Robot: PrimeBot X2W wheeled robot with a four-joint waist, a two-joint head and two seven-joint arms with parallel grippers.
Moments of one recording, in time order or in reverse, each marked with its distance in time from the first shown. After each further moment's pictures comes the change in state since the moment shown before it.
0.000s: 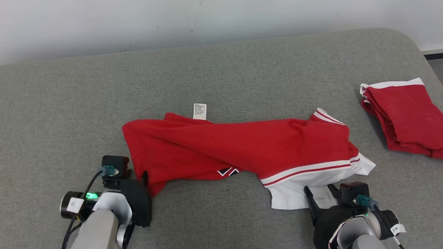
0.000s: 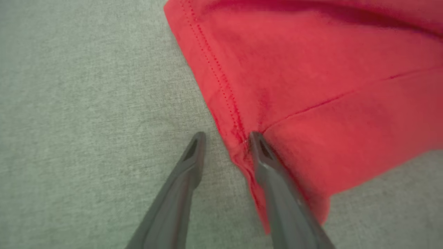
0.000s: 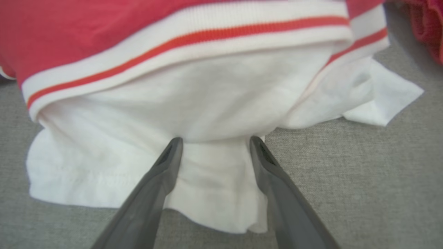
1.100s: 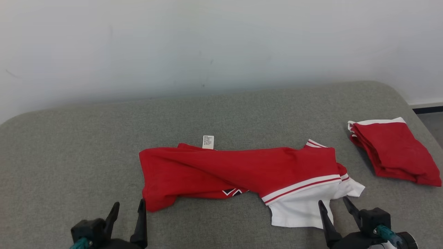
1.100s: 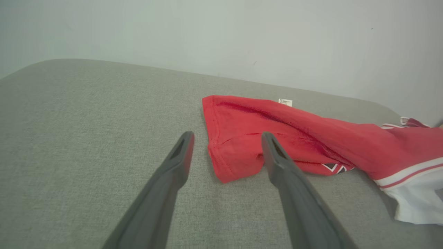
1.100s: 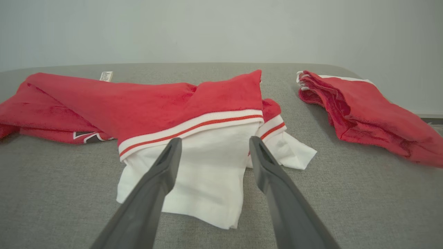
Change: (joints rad) left arm 0.465 -0.068 0.146 -0.497 -0.095 -0.001 -0.274; right arm 0.200 -0.030 -0.031 -0.218 -0.002 0.000 -0.124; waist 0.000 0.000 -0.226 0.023
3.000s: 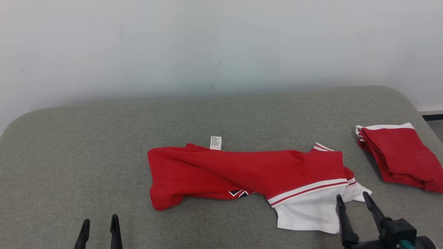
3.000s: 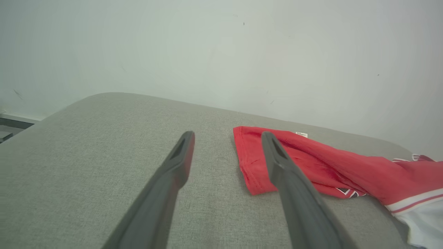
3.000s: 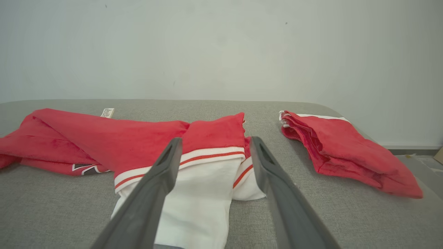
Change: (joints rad) left arm 0.167 0.004 0.078 -0.172 -0.004 -0.006 -0.166; right arm 0.053 -0.011 -0.063 -0.075 -0.019 0.000 -0.150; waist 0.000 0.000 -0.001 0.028
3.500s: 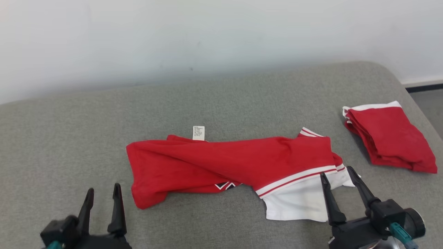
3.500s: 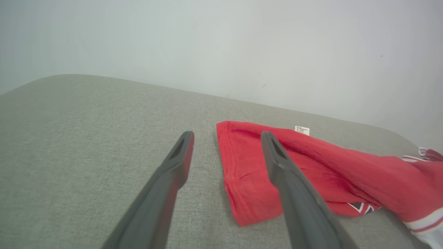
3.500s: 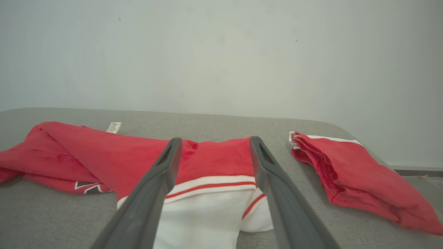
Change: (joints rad) left arm -0.294 0.070 -0.072 0.296 -0.100 0.018 0.001; right arm -0.106 -0.020 0.115 -0.021 0.008 0.000 -0.033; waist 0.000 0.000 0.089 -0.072
